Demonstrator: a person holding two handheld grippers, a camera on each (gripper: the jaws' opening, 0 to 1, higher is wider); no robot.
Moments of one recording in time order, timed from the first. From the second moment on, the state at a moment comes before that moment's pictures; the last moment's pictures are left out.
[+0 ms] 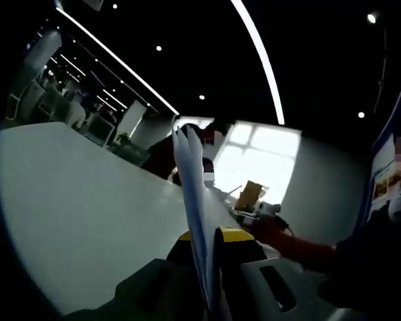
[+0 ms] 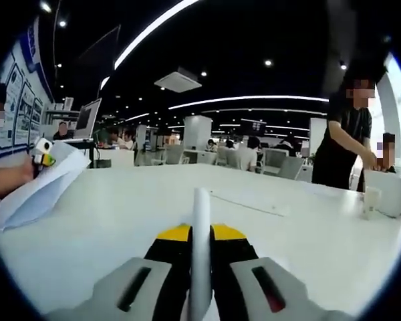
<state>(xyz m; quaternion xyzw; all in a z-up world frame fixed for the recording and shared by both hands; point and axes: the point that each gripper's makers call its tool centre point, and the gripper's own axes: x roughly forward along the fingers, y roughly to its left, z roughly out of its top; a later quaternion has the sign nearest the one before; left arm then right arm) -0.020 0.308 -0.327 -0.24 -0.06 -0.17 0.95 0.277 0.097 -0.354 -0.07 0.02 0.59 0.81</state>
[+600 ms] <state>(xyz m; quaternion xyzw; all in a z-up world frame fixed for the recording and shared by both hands) -0.019 0.309 -0.327 -0.24 -0.06 -0.18 0.95 0.276 0.095 -0.325 -0.06 0.00 0.58 0.82</state>
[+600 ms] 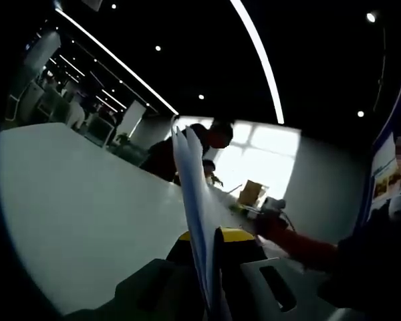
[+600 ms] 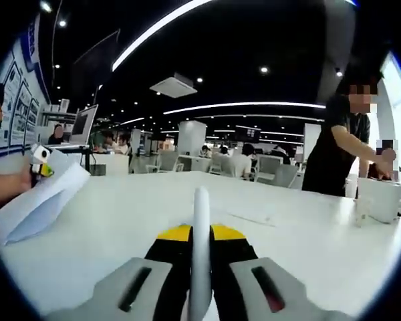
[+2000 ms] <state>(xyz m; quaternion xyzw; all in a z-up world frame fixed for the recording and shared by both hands) -0.020 0.305 -0.327 -0.23 -0.06 -0.18 0.95 0.248 0.077 -0.295 -0.02 0.01 0.58 0.82</state>
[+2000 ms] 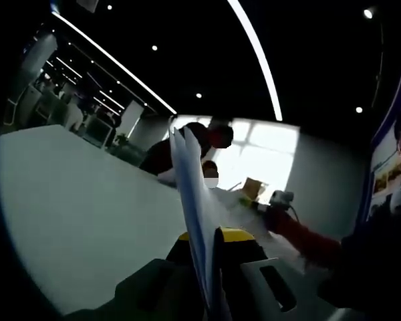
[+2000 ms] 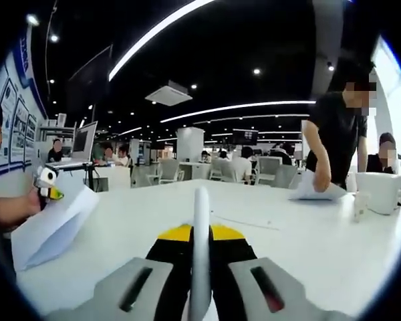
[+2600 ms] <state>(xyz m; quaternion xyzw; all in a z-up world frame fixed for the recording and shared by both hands) -0.019 0.306 -0.327 -0.23 -0.05 -0.18 0.96 0.230 0.076 -0.283 -0.01 0.00 0.58 0.81</state>
